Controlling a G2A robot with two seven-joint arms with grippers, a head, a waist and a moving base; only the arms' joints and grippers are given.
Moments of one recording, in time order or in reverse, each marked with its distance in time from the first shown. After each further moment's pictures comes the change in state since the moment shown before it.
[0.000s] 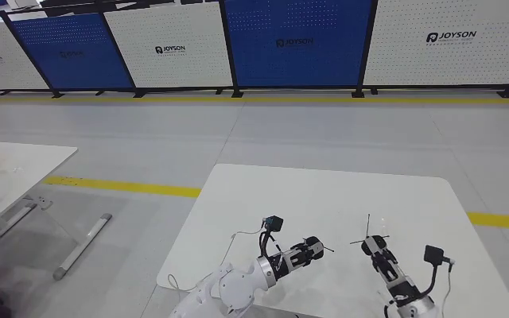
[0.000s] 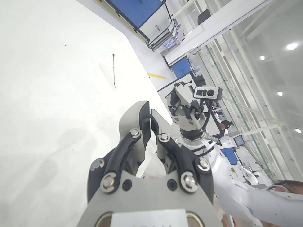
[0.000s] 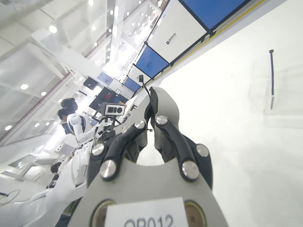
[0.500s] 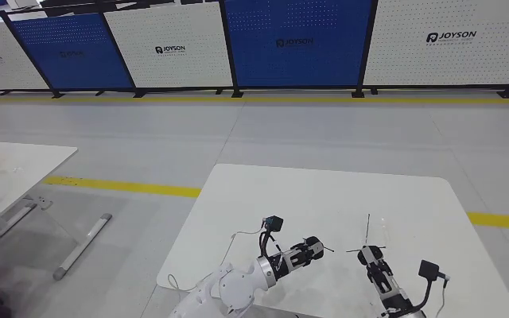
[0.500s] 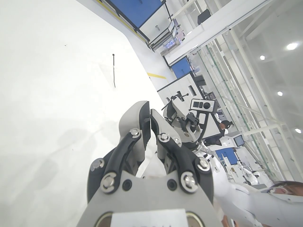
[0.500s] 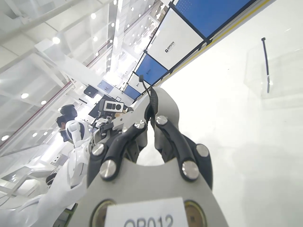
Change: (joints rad) left arm 0.000 0.000 0.000 0.000 0.000 0.000 0.000; right arm -0.048 -0.006 -0.058 -0.001 -0.070 0.004 -0.125
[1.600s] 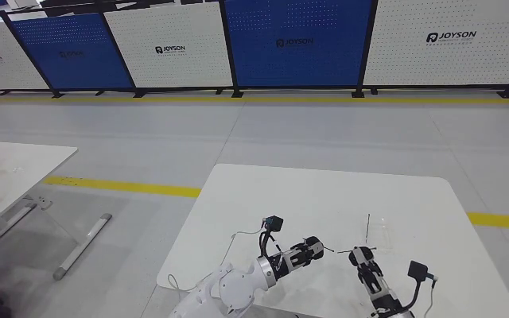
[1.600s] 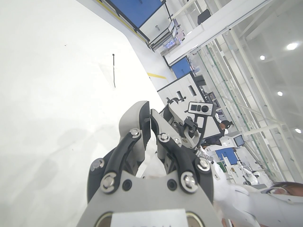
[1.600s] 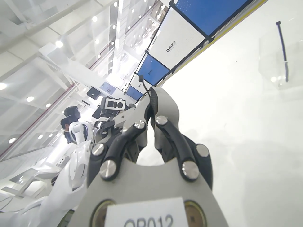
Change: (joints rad) left arm 0.000 0.000 0.000 0.000 0.000 0.000 0.000; right arm 0.028 -0.024 -0.069 0.020 -0.013 0.040 -0.030
